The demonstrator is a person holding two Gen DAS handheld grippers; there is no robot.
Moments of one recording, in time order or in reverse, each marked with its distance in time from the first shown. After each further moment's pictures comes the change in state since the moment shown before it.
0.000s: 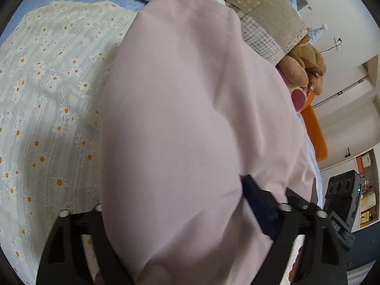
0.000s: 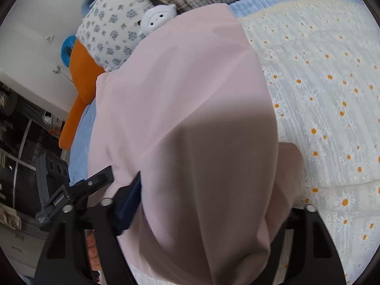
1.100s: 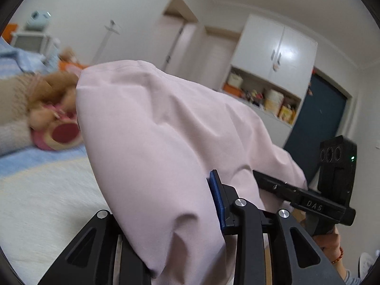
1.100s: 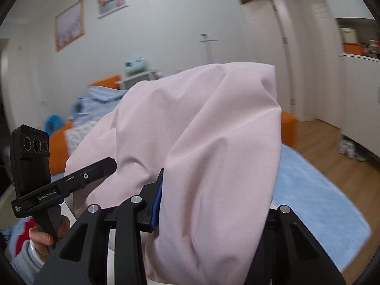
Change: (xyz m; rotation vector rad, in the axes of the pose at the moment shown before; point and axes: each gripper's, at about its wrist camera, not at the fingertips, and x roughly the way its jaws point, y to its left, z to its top) left arm -0.051 -0.576 -0.254 0.843 -0.142 -0.587; right arm -0.584 -0.135 -0.160 -0.109 -0.744 -0.451
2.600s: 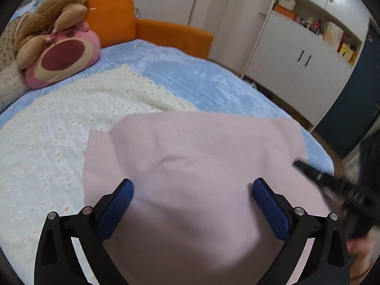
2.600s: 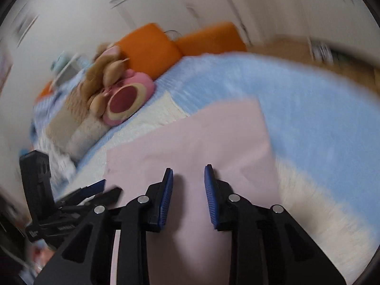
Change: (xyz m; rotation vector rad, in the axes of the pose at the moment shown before) left arm 0.252 0.086 -0.095 -0.004 0.412 0.268; right arm 0.169 -0.199 -0.156 0.508 0.146 -0.037
